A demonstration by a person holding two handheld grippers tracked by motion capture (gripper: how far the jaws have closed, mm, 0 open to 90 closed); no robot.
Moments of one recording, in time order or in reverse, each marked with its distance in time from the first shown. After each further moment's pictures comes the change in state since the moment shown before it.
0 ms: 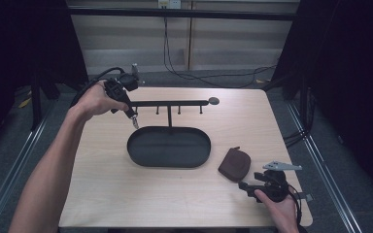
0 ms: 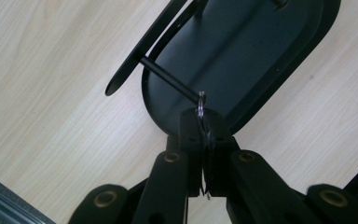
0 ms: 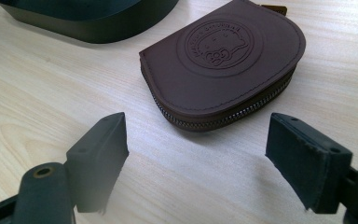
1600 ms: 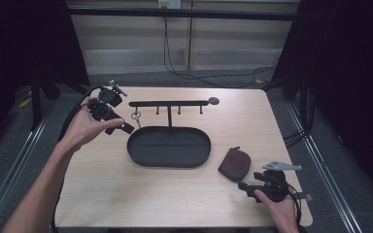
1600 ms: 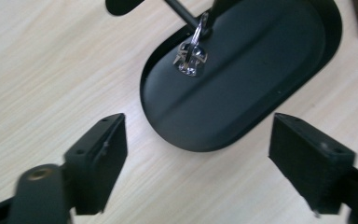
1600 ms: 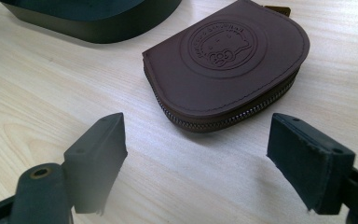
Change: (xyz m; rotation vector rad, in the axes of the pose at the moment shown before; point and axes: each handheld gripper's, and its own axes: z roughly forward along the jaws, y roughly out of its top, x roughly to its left) left arm -0.020 -0.069 0.016 -0.264 0.016 -0.172; right arm 0.001 0.001 0.000 0.003 0.004 -0.001
